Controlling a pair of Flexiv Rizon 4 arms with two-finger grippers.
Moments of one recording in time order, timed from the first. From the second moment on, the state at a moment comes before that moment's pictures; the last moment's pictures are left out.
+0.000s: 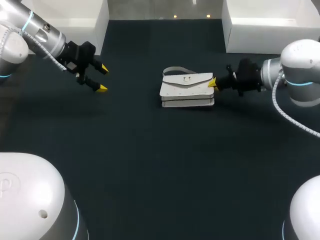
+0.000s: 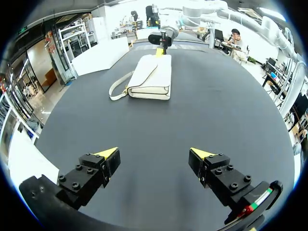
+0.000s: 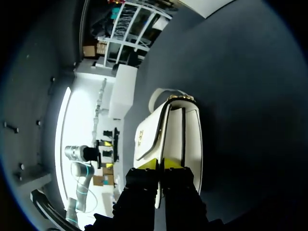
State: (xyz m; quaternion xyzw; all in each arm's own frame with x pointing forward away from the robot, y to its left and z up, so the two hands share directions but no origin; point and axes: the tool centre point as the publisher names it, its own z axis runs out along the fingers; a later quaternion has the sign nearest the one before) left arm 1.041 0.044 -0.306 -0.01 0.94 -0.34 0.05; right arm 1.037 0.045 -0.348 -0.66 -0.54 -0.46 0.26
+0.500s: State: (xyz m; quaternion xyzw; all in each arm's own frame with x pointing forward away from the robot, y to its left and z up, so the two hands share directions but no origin) left arm 1.042 0.044 -0.306 -0.01 0.94 -0.34 0.05; right arm 1.038 0.091 -0.348 -0.62 -0.55 -0.46 0.31
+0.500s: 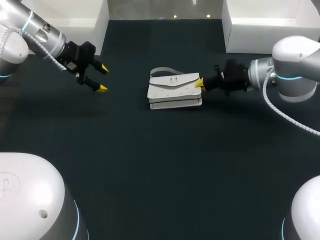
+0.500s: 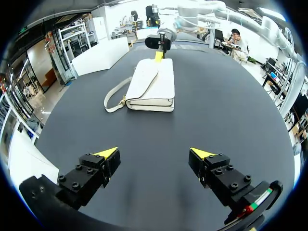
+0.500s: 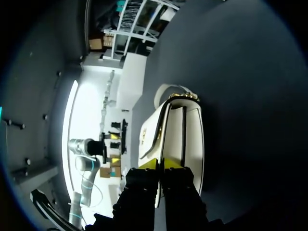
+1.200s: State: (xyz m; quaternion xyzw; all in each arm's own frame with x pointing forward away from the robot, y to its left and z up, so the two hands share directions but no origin) left arm 1.042 0.044 -0.306 -0.01 0.94 -0.34 0.05; right arm 1.028 0.137 -0.353 -0.62 -0.56 -0.46 0.31
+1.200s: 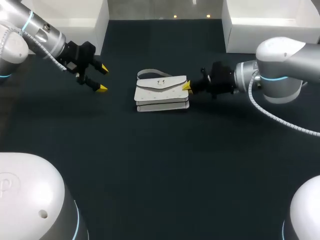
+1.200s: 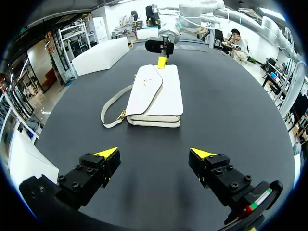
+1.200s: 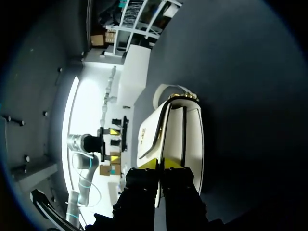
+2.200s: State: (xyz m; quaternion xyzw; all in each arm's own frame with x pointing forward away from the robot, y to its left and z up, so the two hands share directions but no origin) left arm 1.042 0.044 -0.306 -0.01 0.94 -0.34 0.05; right arm 1.029 0.165 -0.359 -0.61 -0.57 -0.45 0.32
